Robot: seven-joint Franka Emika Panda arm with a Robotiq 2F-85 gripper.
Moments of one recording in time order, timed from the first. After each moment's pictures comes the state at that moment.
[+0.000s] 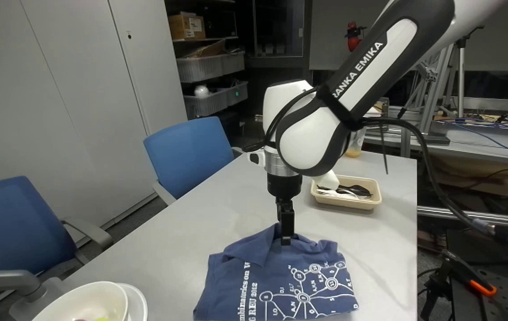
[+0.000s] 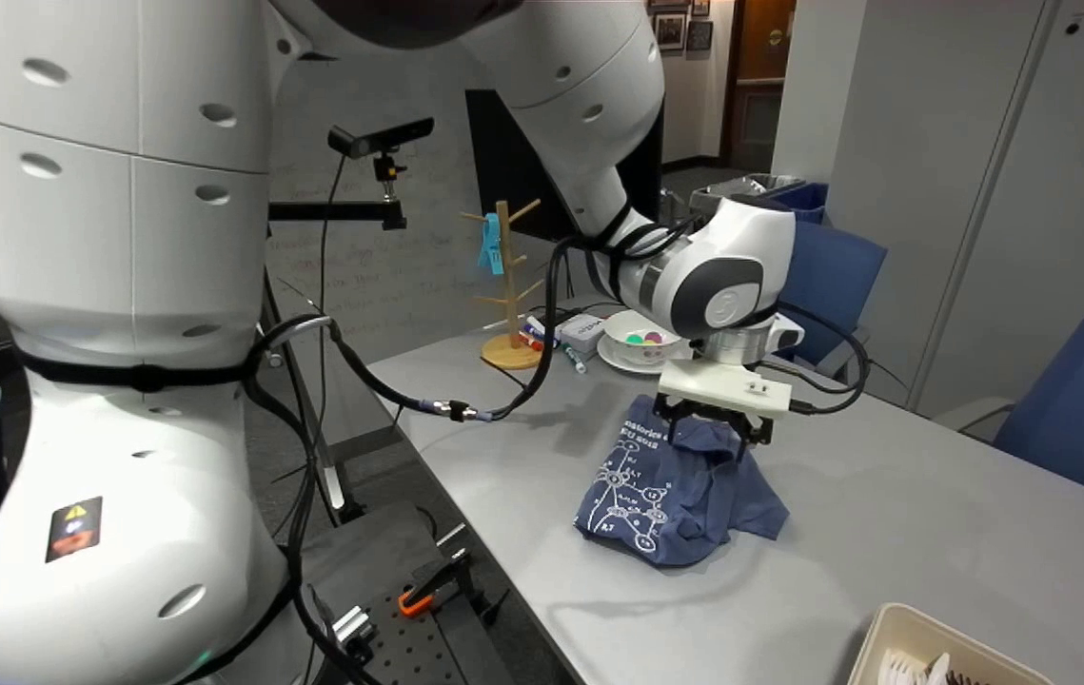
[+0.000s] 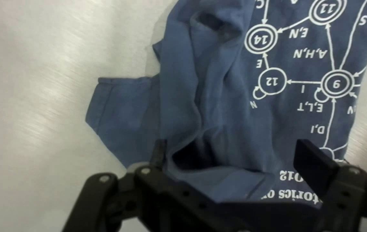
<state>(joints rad) -0.02 0.36 0.05 -2.18 0.06 2.53 -0.60</state>
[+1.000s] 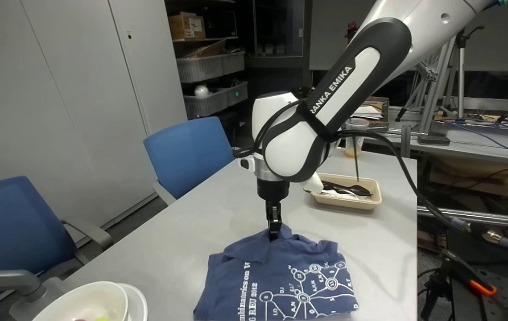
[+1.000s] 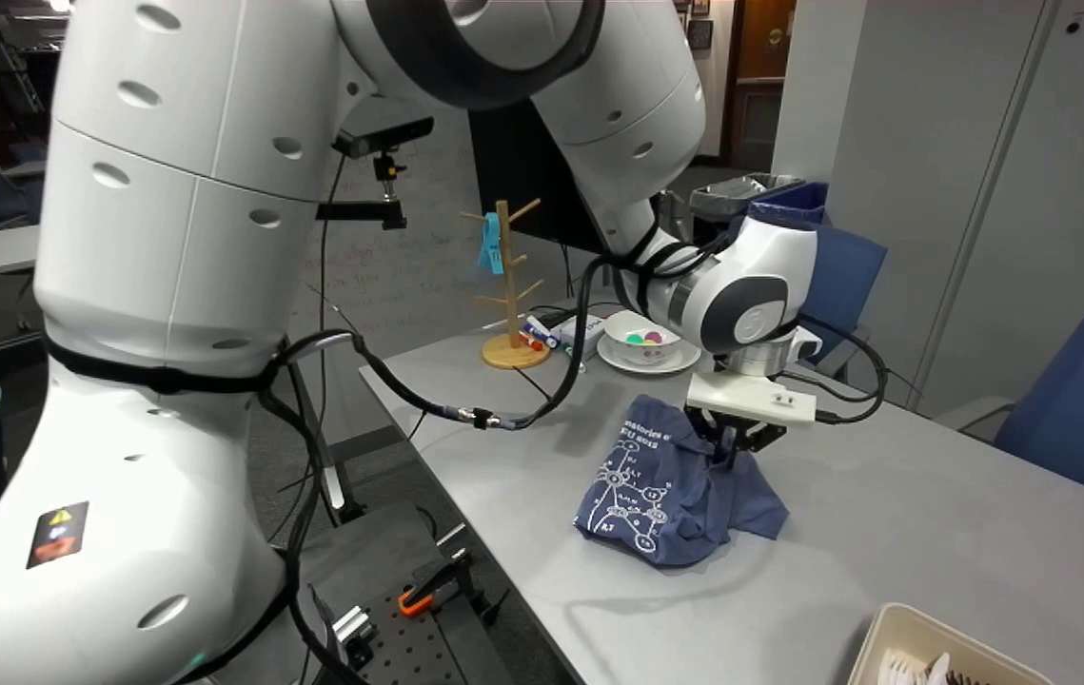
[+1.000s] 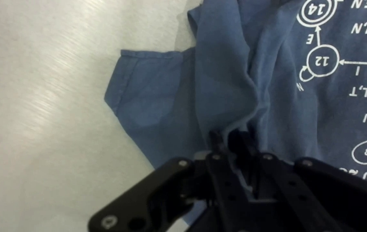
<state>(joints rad) -0.07 0.48 0.09 -2.05 0.02 2.53 -0.62</state>
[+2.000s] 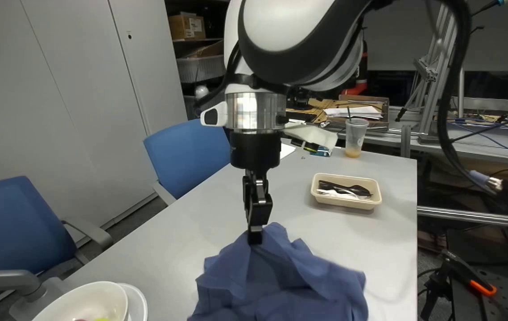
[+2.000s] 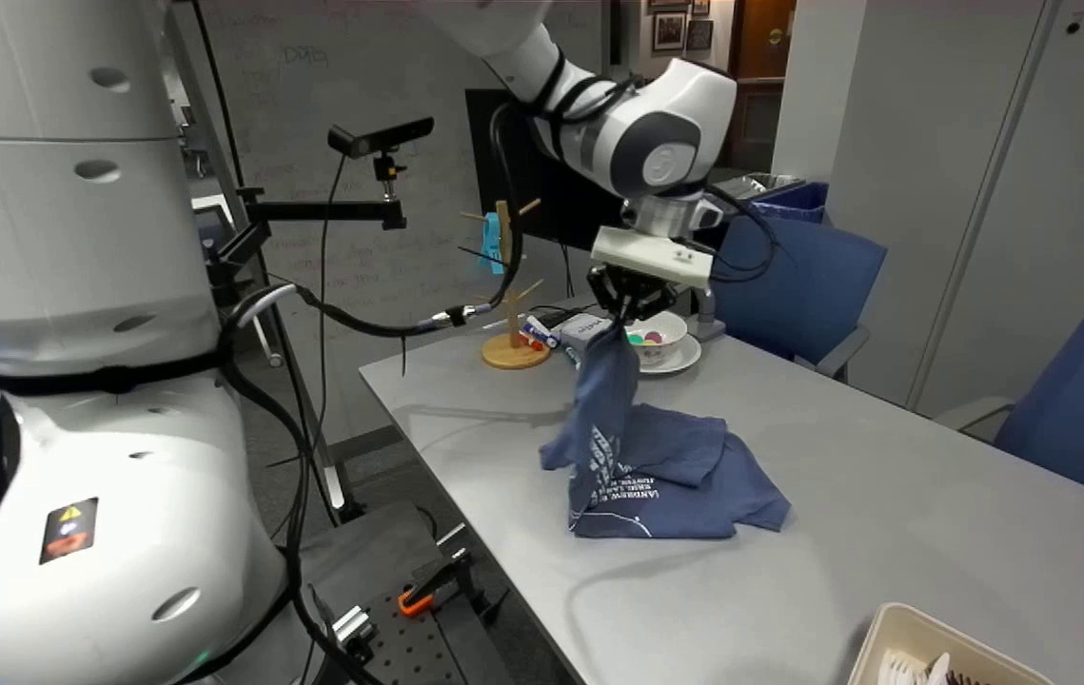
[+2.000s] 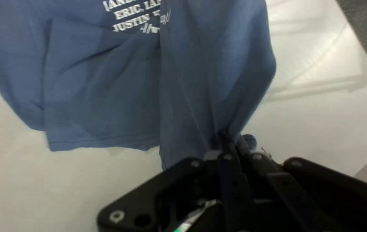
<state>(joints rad) -0.03 0.14 0.27 -2.09 0.29 2.18 -0.67</state>
